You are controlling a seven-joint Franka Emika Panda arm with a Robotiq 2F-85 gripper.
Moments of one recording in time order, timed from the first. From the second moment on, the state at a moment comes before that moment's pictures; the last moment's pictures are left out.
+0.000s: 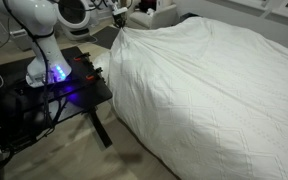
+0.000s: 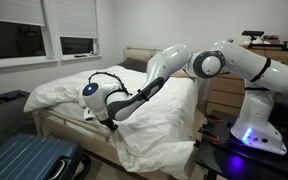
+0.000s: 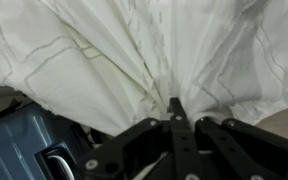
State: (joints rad) arm 0.54 1.20 0.15 -0.95 -0.64 1.94 -0.62
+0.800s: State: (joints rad) arm 0.51 1.13 0.19 -0.97 -0.64 1.83 -0.67
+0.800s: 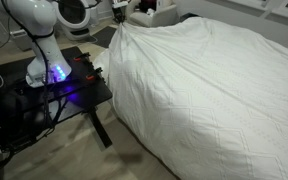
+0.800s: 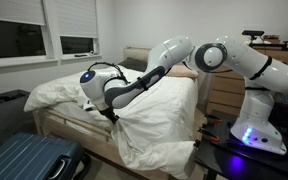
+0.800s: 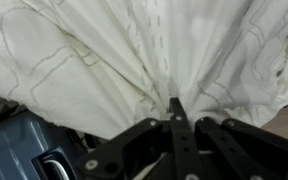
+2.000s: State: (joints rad) arm 0.56 0.98 0.19 -1.35 -1.05 2.02 -0.64
